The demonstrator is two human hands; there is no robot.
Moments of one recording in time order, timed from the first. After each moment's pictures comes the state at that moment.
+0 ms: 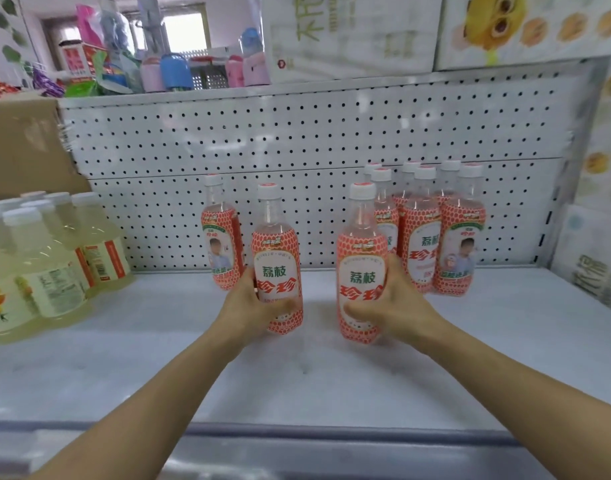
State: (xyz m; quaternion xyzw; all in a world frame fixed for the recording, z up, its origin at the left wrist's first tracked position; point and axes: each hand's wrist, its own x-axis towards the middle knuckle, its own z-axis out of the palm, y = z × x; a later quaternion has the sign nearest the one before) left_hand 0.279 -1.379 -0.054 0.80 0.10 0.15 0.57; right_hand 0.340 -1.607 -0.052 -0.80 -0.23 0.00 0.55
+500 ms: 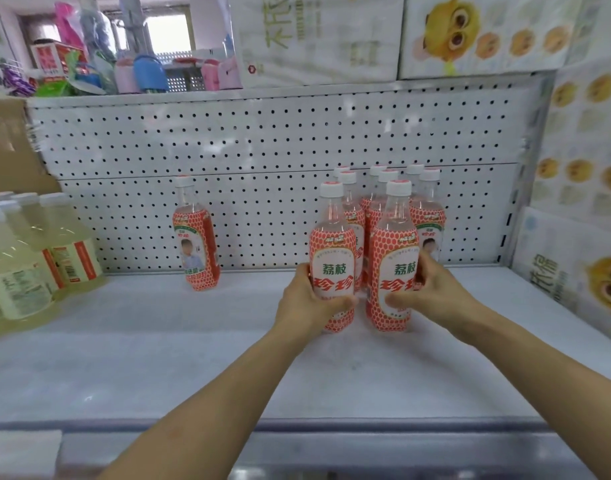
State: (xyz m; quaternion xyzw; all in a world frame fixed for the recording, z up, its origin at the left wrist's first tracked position) left_hand 0.317 -1.494 -0.064 0.80 0.07 0.14 0.57; right_hand 0.360 -1.704 -0.041 -0.81 -0.19 0.01 0.56
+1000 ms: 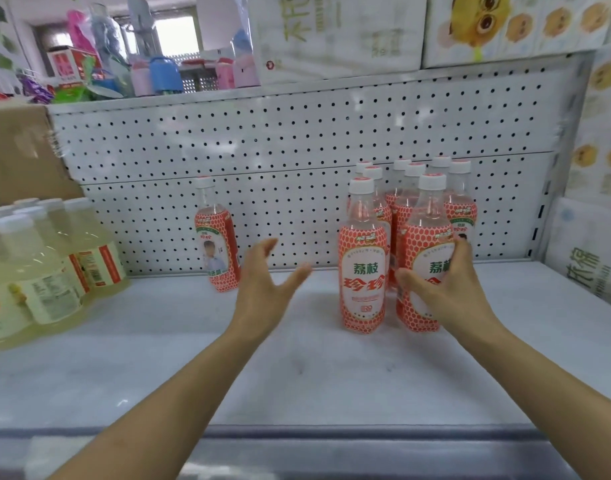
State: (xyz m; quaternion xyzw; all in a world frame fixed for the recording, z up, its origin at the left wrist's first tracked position) left_hand 0.297 -1.402 -0.049 0.84 0.04 0.32 0.44; right_hand 0.346 -1.659 -0.048 -0.76 -0.14 -0.16 0.61
